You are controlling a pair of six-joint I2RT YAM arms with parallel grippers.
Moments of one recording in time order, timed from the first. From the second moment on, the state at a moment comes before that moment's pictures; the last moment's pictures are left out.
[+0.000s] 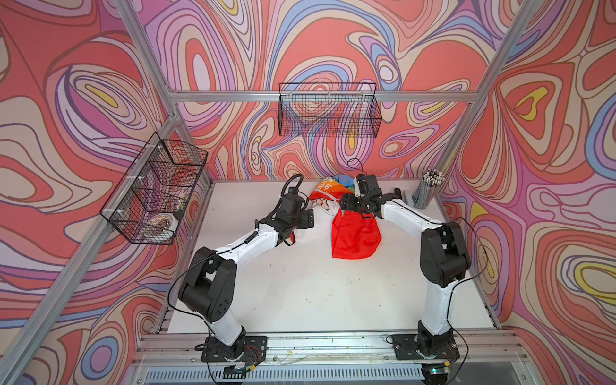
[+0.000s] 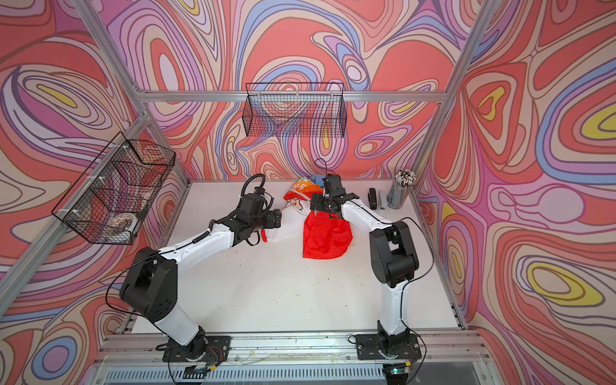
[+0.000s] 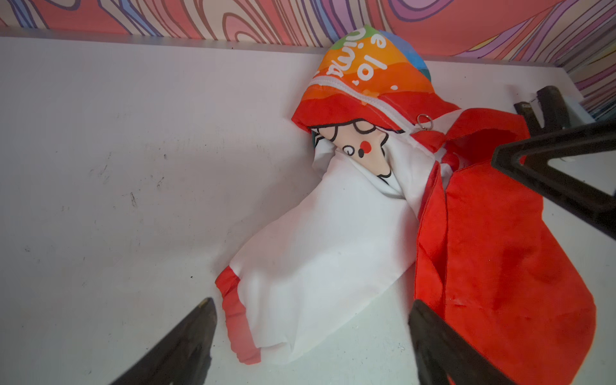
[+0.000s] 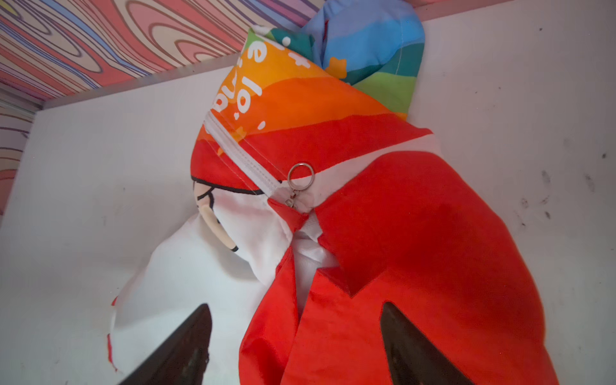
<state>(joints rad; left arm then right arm) -0.50 1.69 1.18 -0.20 -0.14 -0.39 0.35 2.01 1.60 -0.40 -0.02 0.39</state>
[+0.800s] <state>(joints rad) -0.46 1.88 1.28 -0.34 -0.12 -0.49 0.41 2.26 1.95 -0.73 0.39 0.37</state>
